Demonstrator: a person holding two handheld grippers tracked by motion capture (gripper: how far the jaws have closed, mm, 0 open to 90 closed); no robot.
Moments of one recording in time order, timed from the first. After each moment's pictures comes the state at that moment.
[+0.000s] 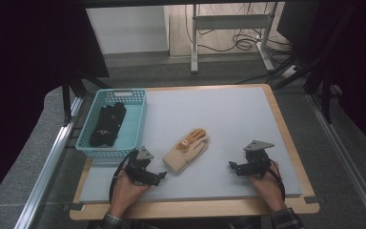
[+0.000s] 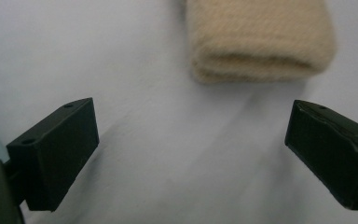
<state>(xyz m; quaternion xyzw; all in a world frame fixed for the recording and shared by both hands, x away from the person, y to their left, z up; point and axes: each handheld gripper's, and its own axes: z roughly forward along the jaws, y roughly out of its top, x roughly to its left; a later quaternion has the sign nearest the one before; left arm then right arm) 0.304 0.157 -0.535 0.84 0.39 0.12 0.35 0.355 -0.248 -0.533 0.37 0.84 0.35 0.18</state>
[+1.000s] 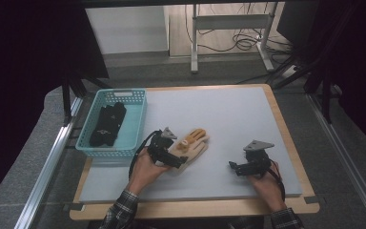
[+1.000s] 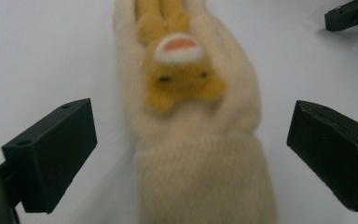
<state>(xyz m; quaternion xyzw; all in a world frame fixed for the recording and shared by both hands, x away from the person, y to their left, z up) 0.361 0.092 -0.496 0.86 0.35 0.09 0.35 0.355 -0.248 -0.533 0.37 0.84 0.35 0.18</state>
